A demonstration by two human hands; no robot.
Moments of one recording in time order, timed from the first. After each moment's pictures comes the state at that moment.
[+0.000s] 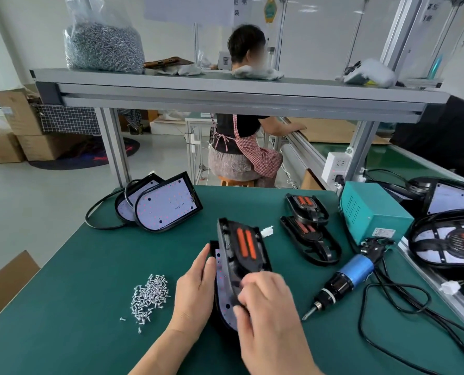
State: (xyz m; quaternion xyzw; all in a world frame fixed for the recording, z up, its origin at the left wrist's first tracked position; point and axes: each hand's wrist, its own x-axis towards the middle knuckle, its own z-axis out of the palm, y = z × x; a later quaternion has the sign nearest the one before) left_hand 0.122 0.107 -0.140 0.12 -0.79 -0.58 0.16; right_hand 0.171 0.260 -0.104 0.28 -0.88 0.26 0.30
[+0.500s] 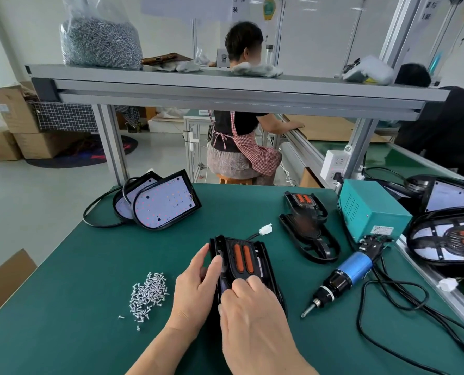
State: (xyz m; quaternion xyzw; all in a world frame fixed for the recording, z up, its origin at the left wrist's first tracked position) left_hand 0.125 0.107 -0.141 0.10 -0.78 -0.59 0.17; right_hand 0.176 0.237 -0.094 0.27 -0.93 0.10 0.22
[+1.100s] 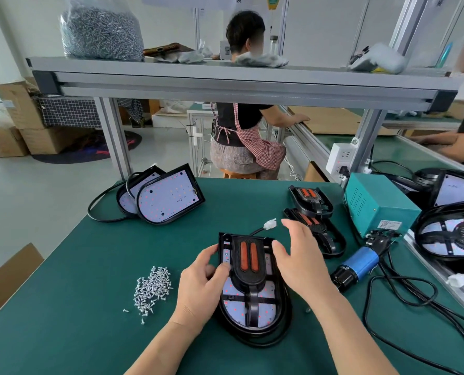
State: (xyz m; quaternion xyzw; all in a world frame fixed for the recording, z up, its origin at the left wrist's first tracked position) left_hand 0.126 0.105 -0.146 0.08 -0.81 -0.56 0.17; right_hand 0.087 0.295 -0.086 0.07 -0.93 0.35 0.09
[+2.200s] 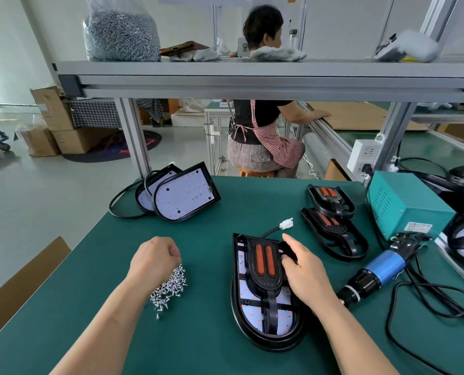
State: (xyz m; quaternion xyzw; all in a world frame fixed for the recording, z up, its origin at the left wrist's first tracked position) left_hand 0.107 -0.002 -0.109 0.21 -0.95 -0.24 0.05; right_hand 0.069 0.290 -0.134 0.06 -0.89 0.45 -0.01
